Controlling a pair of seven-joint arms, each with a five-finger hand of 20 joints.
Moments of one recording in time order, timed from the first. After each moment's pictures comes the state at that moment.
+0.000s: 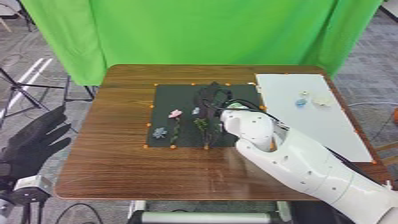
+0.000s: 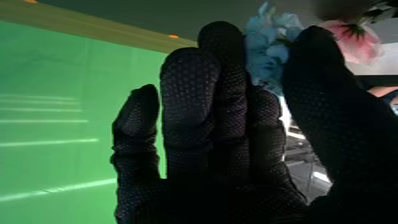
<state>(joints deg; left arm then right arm) 142.1 -61.2 -124.4 -126.7 43.5 -6.9 -1.2 -53.4 -59.9 30.1 -89.7 -137.5 -7.5 14.5</state>
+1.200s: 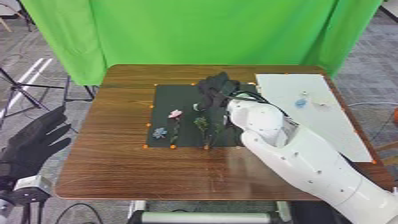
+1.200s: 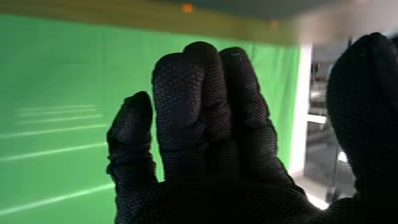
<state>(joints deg) 142.1 -61.3 -124.4 -126.6 43.5 -6.9 -1.3 -57.4 -60.0 39.6 -95.4 -136.0 -11.7 16.4</state>
